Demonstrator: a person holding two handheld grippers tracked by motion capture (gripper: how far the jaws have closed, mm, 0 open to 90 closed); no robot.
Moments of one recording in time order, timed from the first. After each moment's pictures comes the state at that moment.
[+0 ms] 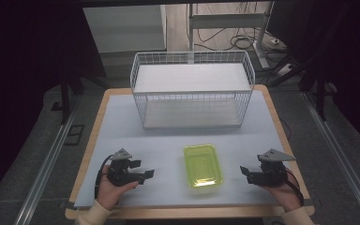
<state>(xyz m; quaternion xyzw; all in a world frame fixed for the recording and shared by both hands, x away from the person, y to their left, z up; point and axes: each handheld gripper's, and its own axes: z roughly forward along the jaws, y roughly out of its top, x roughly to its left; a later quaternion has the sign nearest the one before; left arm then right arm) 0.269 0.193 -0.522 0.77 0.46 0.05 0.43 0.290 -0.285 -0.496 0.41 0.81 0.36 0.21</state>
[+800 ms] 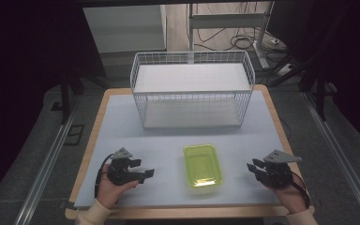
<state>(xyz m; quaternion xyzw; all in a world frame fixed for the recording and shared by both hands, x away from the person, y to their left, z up) 0.271 0.194 -0.521 0.78 0.46 0.05 0.43 0.282 -0.293 -0.484 0.40 0.82 0.37 0.20</state>
